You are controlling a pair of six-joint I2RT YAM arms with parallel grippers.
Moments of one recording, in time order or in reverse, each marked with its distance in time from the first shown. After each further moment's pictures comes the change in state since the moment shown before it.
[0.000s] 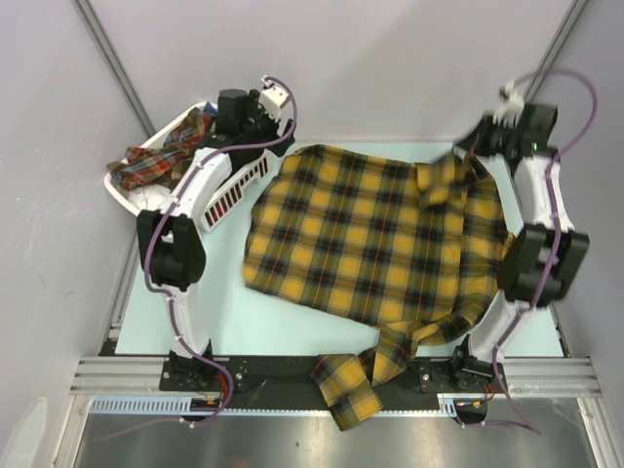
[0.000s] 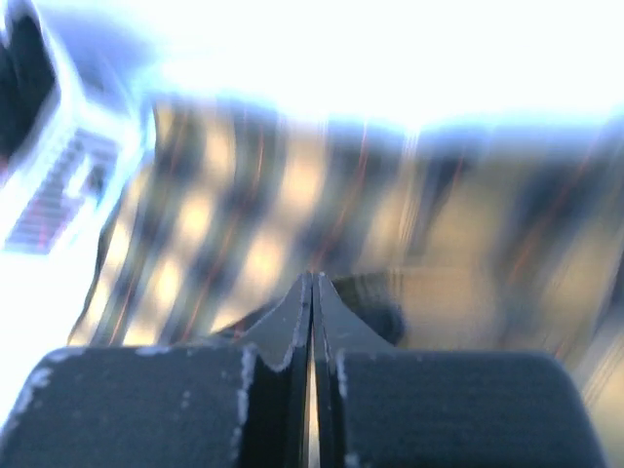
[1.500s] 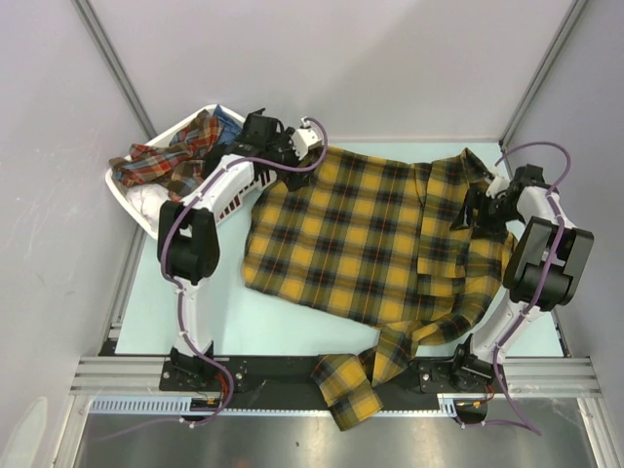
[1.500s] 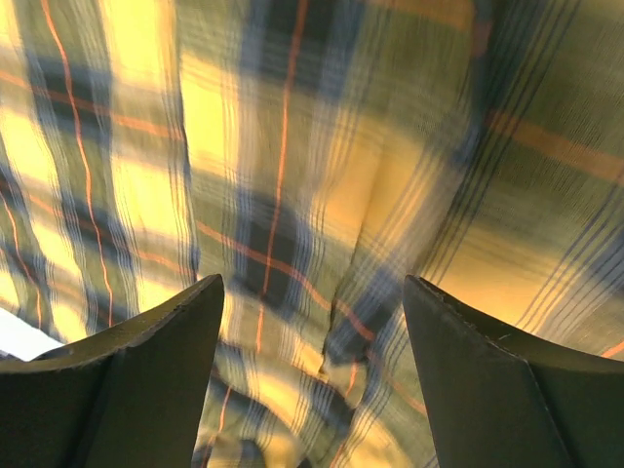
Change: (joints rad) left arm -0.082 0.077 -0.031 -0.208 0.111 0.260; right arm -0.101 0.084 -0.212 -0.349 0.183 -0.292
